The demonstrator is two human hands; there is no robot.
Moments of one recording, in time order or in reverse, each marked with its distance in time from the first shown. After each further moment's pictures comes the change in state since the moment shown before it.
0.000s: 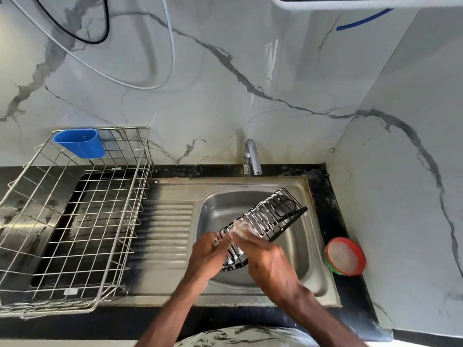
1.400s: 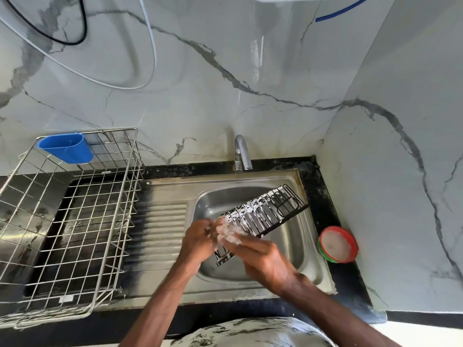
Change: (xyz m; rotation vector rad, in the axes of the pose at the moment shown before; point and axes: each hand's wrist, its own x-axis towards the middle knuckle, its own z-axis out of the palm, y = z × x) left_hand 0.022 0.007 -0.007 -0.035 -0.059 -0.004; right_hand -0.004 0.006 -0.003 0.042 0.107 -0.324
